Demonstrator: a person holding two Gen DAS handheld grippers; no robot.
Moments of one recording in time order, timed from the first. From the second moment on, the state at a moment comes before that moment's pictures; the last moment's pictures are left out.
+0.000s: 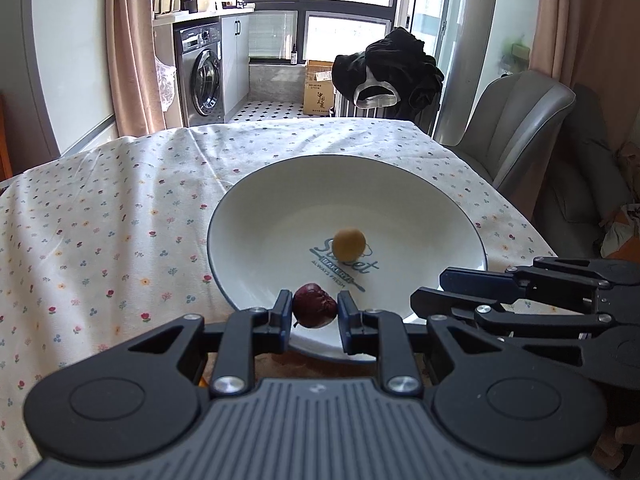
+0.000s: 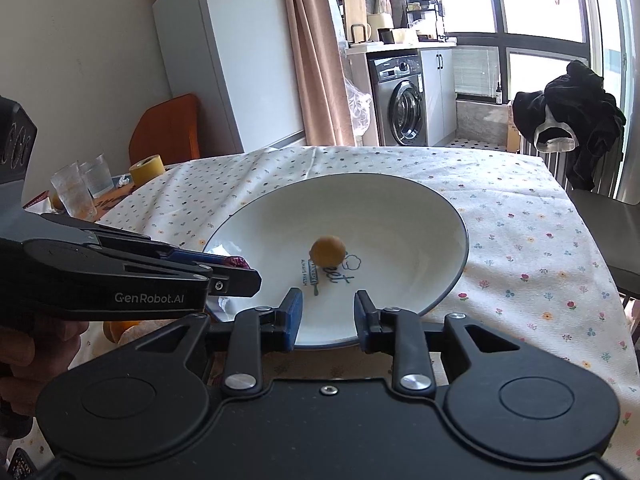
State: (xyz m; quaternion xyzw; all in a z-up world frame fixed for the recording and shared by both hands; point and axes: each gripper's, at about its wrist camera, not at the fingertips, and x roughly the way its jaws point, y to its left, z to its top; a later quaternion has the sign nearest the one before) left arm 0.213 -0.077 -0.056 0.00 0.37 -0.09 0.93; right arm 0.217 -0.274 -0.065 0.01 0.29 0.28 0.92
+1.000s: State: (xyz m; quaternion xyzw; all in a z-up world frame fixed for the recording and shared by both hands) left arm 0.153 -0.022 -0.010 -0.04 0.32 -0.02 0.95; right arm 0.174 -0.281 -0.037 0.04 0.26 0.28 0.92
